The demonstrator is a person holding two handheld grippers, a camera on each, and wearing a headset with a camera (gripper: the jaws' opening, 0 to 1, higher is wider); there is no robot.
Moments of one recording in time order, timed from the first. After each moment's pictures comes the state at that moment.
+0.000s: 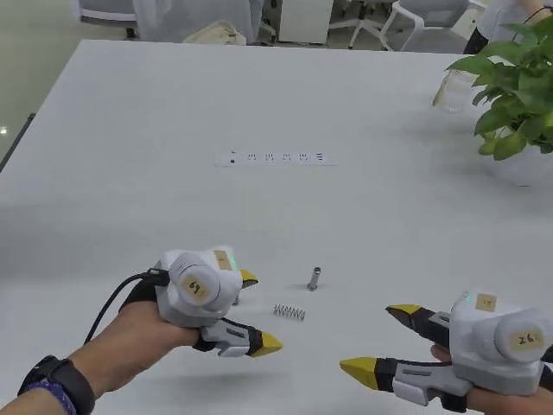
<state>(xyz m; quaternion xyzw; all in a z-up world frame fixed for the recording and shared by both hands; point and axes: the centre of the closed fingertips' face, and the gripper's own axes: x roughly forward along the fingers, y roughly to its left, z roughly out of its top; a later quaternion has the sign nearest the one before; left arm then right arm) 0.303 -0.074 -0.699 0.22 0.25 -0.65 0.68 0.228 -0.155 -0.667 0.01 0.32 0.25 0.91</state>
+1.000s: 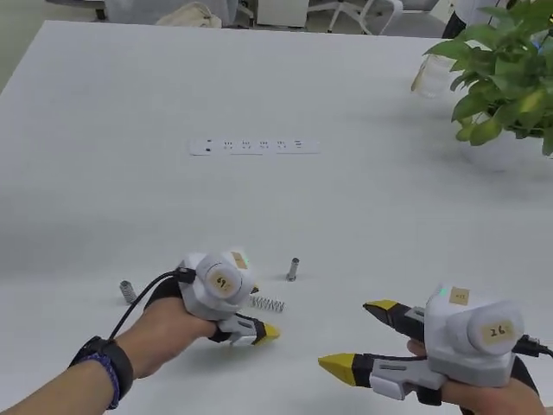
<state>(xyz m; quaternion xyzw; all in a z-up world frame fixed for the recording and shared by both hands) 0.310 -0.111 -0.767 0.23 0.30 -0.64 0.66 0.225 -0.156 -0.674 0.02 0.33 0.25 0.91</state>
